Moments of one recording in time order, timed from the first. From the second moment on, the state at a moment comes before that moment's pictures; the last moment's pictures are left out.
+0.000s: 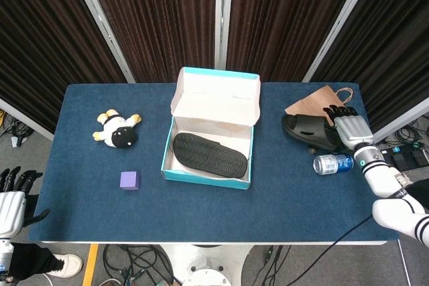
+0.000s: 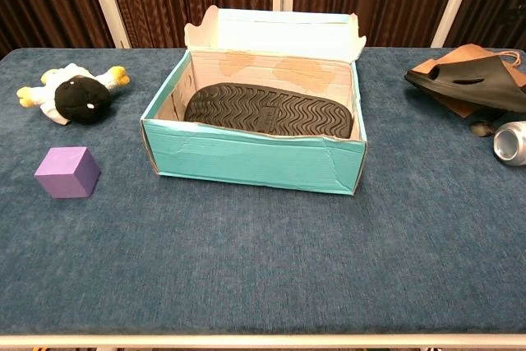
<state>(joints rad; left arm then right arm) -0.02 -1.18 -0.03 -1.54 1.45 1.50 0.09 0.74 -1.18 0.11 -1.24 -1.02 0.65 -0.08</state>
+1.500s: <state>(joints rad) -0.01 -1.25 -0.02 -1.37 1.44 1.47 -0.06 1.23 -1.58 0.13 -1.40 -0.50 0.67 -0.24</state>
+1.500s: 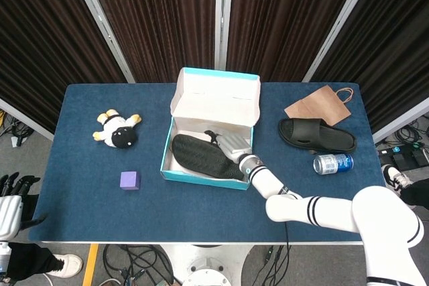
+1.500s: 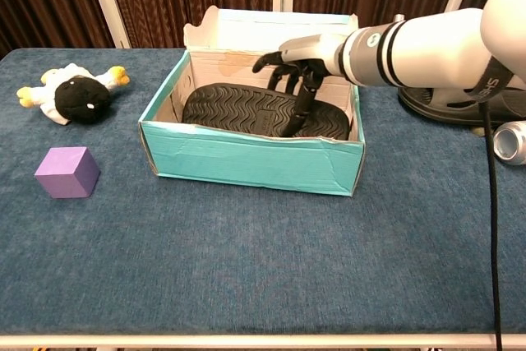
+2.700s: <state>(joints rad) 0.01 -1.26 -0.02 -1.34 1.42 1.46 -0.10 1.21 -1.75 0.23 -1.39 -0.42 0.84 -0.47</state>
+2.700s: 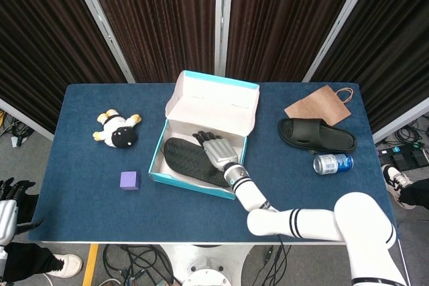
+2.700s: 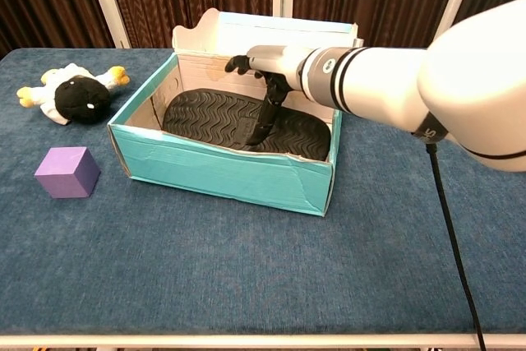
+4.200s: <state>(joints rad) 0.02 -1.25 -0.02 -1.36 1.41 1.45 -0.09 1.22 -1.88 0.32 -1.27 -0.71 0.93 -0.44</state>
